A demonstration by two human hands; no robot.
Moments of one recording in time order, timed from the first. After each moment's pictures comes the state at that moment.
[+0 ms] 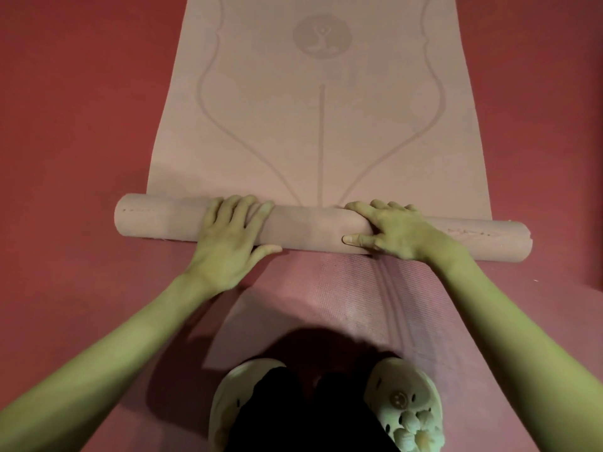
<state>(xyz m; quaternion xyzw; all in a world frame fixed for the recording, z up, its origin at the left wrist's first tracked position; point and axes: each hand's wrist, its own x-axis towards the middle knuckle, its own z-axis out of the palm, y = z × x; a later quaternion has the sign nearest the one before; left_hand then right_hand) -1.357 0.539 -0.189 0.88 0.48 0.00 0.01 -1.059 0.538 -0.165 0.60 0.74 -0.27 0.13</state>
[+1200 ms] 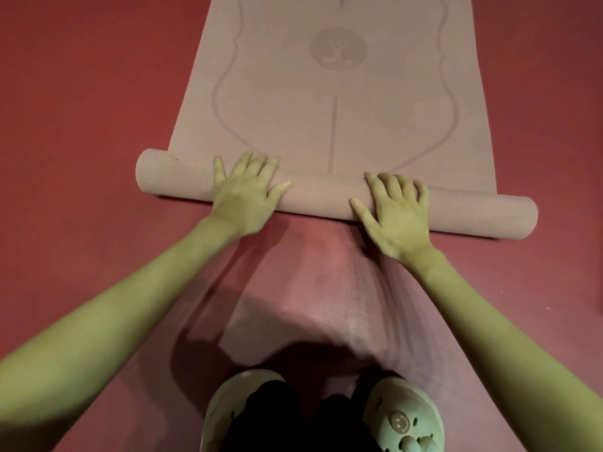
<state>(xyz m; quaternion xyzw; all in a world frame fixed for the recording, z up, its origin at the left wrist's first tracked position) -1.324 0.612 -0.178 0.79 0.61 0.00 0.09 -1.072 0.559 -0.198 0.69 0.72 -0.02 -0.05</state>
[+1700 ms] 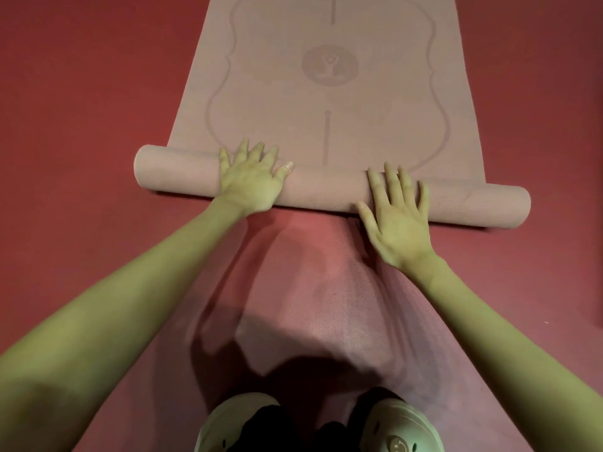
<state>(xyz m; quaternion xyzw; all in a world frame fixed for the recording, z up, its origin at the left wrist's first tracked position) -1.298 0.667 -0.174 0.75 0.64 -0.06 0.13 -1.063 0.570 -0.192 0.69 0.72 -0.03 -0.06</state>
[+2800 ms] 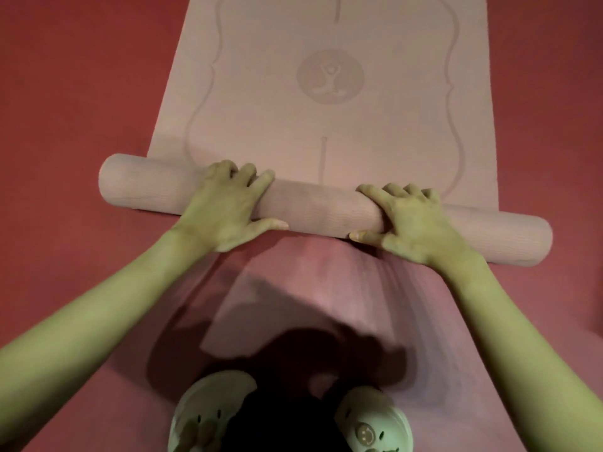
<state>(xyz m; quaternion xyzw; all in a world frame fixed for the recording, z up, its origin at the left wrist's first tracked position) -1.324 0.602 -0.162 0.88 0.48 -0.05 -0.01 -1.031 0.571 -0.148 0.60 0.77 -0.17 0.07</state>
